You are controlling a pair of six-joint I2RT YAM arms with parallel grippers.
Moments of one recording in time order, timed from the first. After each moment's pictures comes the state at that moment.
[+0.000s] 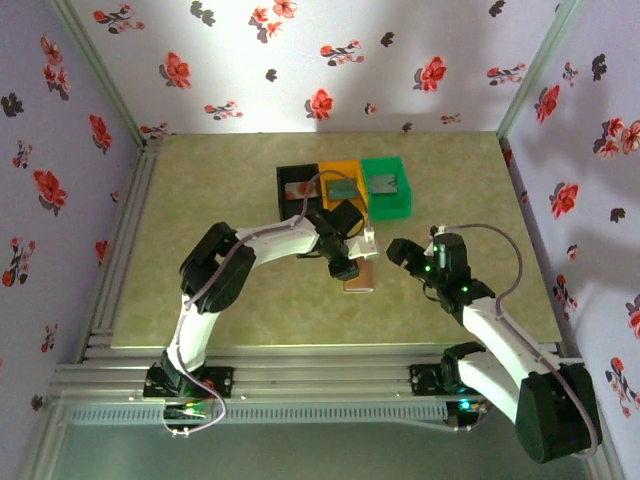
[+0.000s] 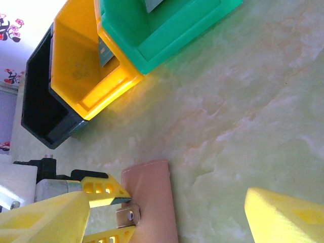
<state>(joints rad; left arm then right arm) -0.90 2.10 1.53 -0.63 0.26 0.46 0.27 0.93 0.39 -0.07 -0.21 0.76</state>
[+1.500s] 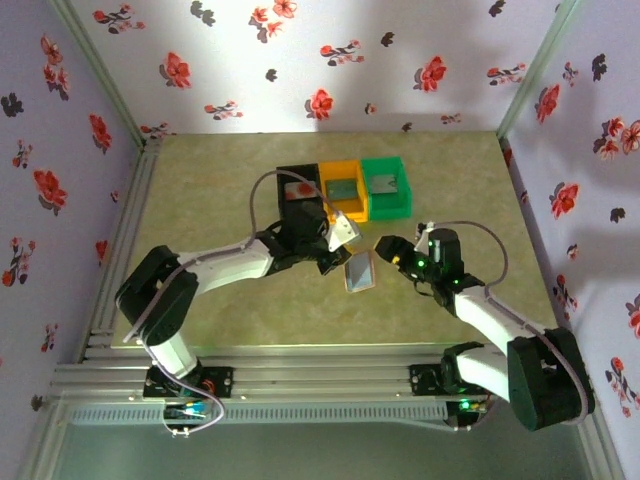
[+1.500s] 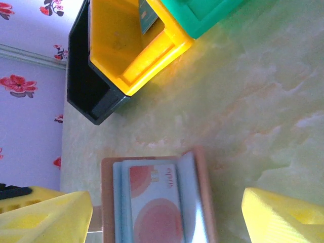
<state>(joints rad) -0.86 1.68 1.04 -0.03 0.30 0.19 0.26 1.11 0.38 0.16 -0.45 0.85</state>
